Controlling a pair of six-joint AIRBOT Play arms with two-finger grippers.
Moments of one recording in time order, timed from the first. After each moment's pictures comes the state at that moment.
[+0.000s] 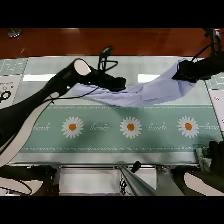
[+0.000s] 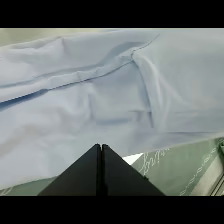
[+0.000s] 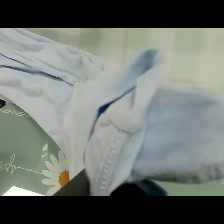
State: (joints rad) left arm -0.56 -1.65 1.43 0.79 -0.83 -1.38; right arm -0.07 -1.21 1.41 -1.16 1.41 1.49
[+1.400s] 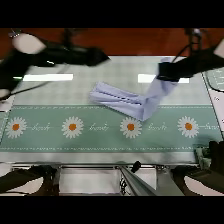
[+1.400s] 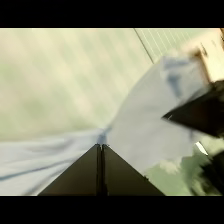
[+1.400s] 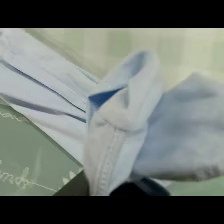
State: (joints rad) left arm -0.27 -1.29 1.44 0.68 -0.95 -1.24; right arm 0.21 -1.27 1.41 -1.25 1.23 1.64
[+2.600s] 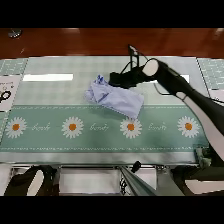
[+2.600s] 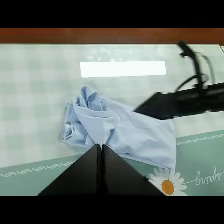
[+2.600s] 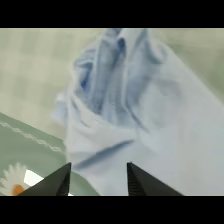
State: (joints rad) left arm 0.24 -0.61 1.39 0.96 -1.41 -1.43; right arm 0.43 -1.58 1.41 -1.04 0.87 1.65
